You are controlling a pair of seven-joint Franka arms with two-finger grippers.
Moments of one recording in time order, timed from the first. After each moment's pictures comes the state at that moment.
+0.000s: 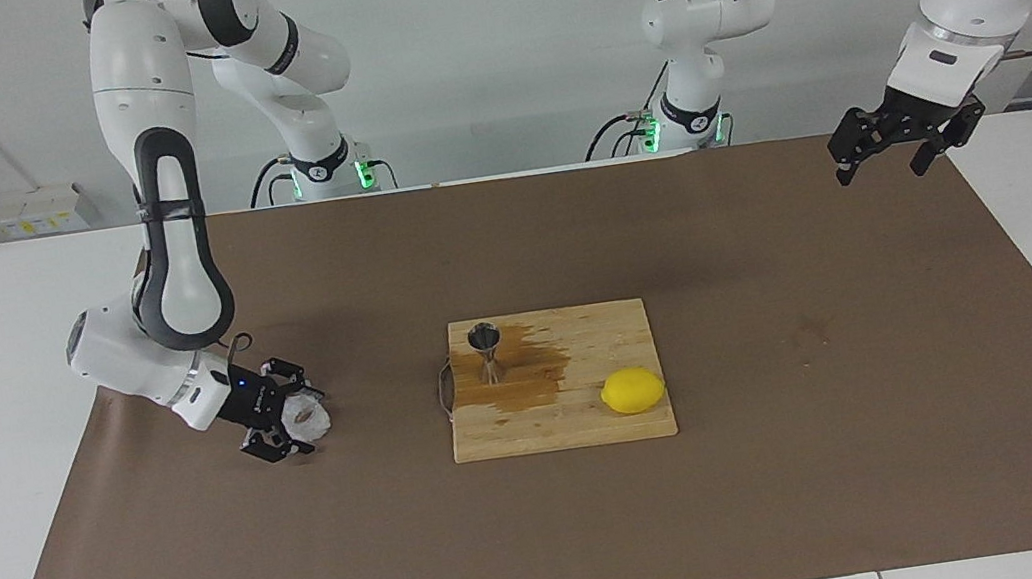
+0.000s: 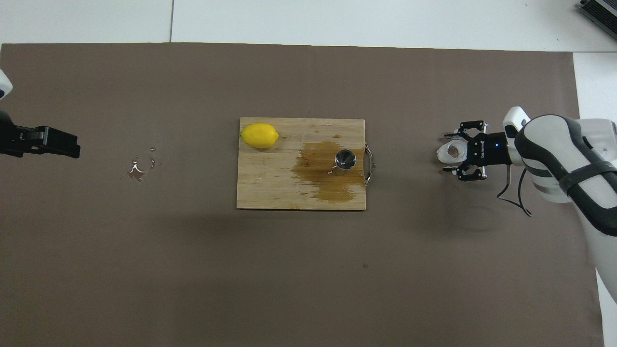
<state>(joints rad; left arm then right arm) 0.02 0.01 -0.07 -1.59 0.00 1.61 0.03 -0.18 0.47 0.03 -1.89 0.80 2.18 -2.17</state>
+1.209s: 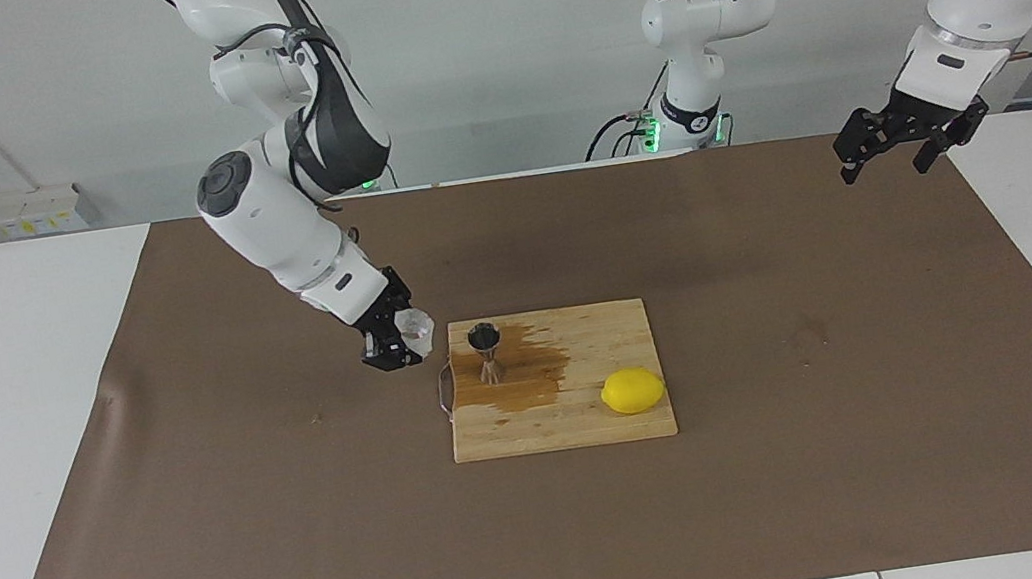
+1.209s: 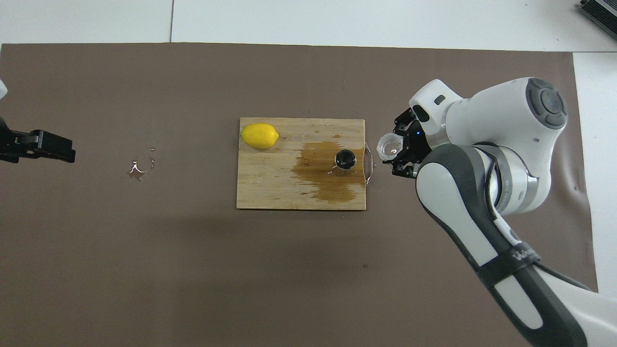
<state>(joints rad) 0.01 0.01 -0.03 -1.60 0.00 1.59 0.03 0.23 0.20 0.03 -1.83 0.31 2.14 -1.38</state>
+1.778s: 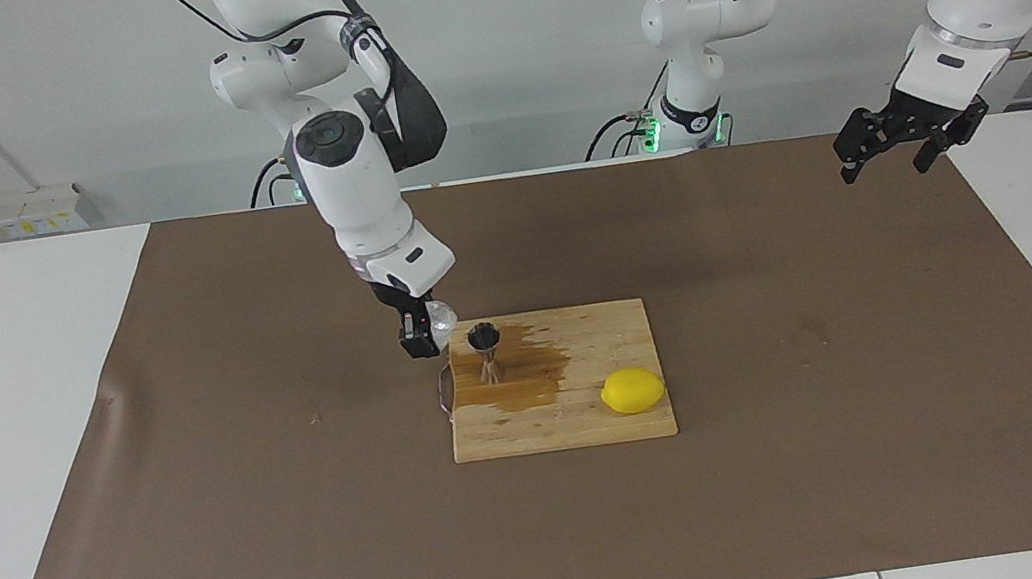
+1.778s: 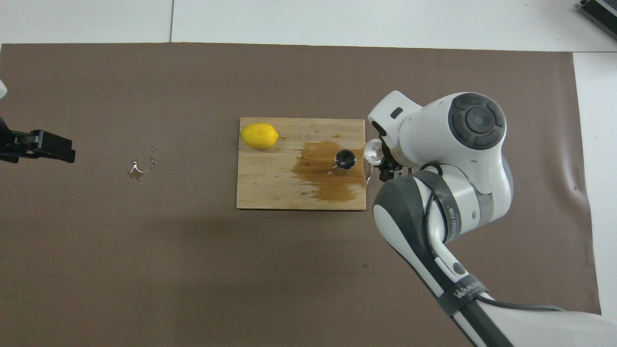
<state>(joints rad) 0.01 0.01 -0.03 -1.60 0.00 1.59 0.03 0.34 0.20 0.03 -1.82 0.01 2.17 -1.19</state>
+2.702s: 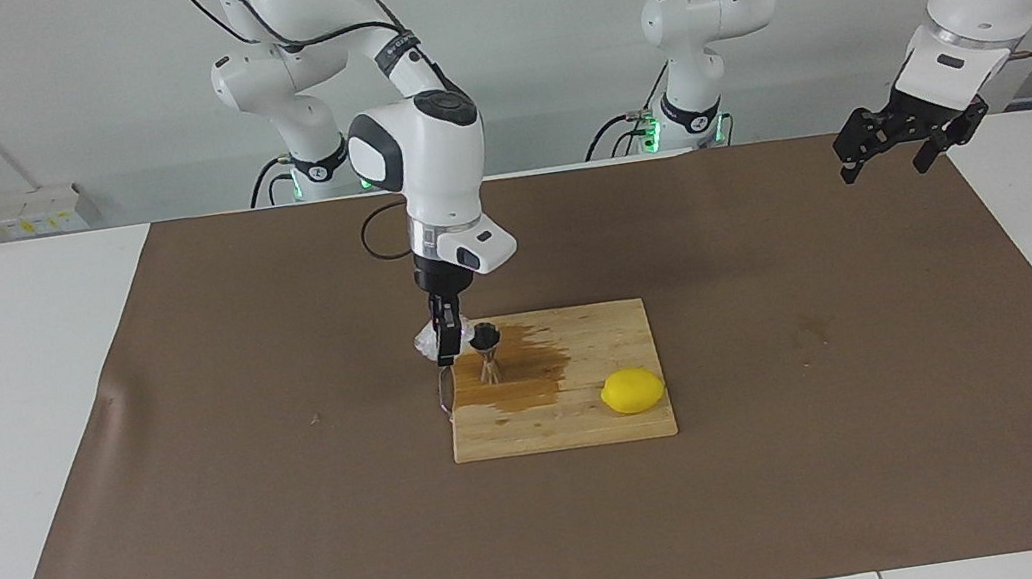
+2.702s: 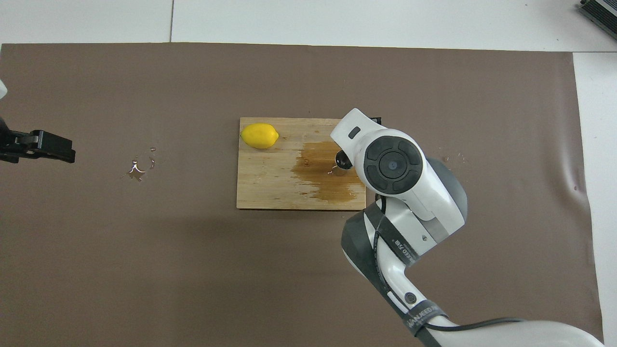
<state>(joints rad) 0.01 0.01 -0.03 -1.61 0.00 1.59 0.03 0.45 0.23 0.03 -1.86 -0.48 2.25 -0.94</state>
